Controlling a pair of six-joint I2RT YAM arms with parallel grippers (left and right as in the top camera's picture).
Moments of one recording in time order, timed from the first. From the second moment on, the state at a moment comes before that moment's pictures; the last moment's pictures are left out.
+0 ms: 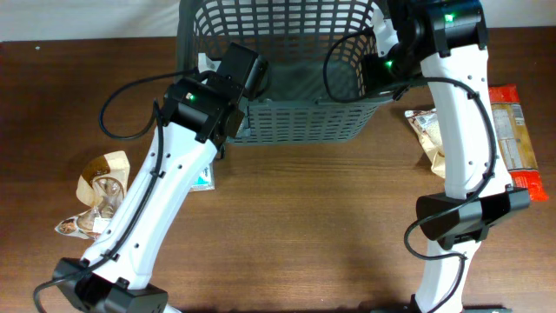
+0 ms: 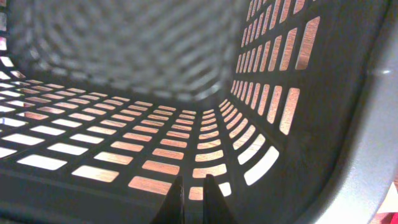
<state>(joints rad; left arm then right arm) -0.48 1.70 1.83 -1.32 -0.42 -0.50 0.20 2.12 2.53 -1.69 -0.08 0.03</state>
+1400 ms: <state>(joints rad) -0.47 0.91 1.83 -1.55 -0.63 -0.49 -0.08 1.39 2.50 -1.69 0.30 0.18</state>
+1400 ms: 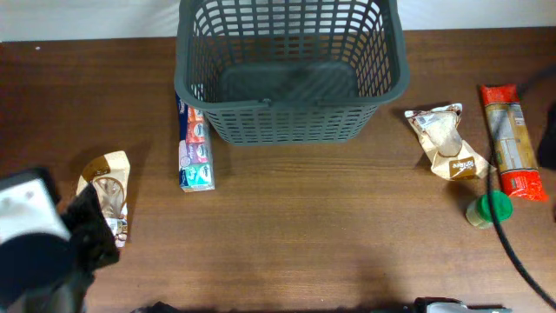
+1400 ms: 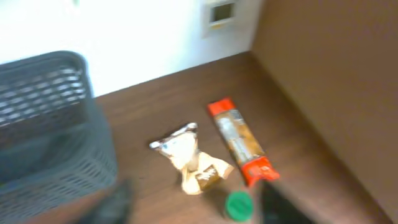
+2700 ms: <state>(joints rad) -0.47 0.90 1.83 -1.69 -0.60 -0.49 -0.60 1.65 1.79 -1.58 0.14 0.50</state>
